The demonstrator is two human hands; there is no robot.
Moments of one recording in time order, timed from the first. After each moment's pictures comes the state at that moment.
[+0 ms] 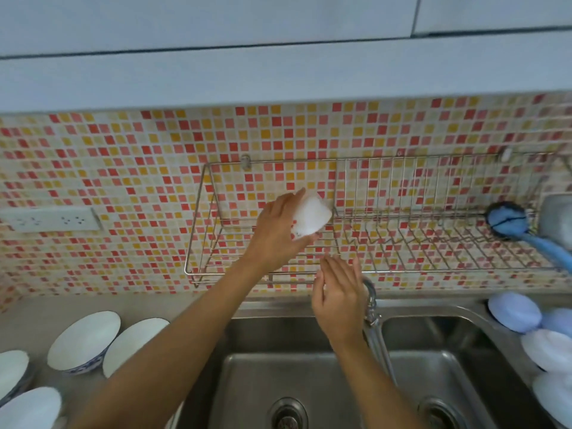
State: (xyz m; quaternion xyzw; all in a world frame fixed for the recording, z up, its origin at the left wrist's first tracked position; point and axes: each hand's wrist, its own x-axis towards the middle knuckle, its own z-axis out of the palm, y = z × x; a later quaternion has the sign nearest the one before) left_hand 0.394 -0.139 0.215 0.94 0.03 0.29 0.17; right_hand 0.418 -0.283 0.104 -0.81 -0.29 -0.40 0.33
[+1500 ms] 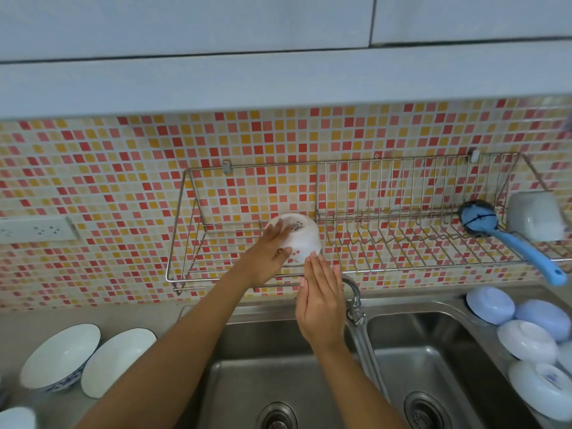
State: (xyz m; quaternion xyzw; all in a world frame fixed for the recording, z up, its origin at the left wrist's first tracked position) left_hand 0.413 -0.128 0.169 0.97 0.03 0.08 0.22; right_hand 0.417 -0.283 0.084 -0.80 -0.29 -0.38 0.36
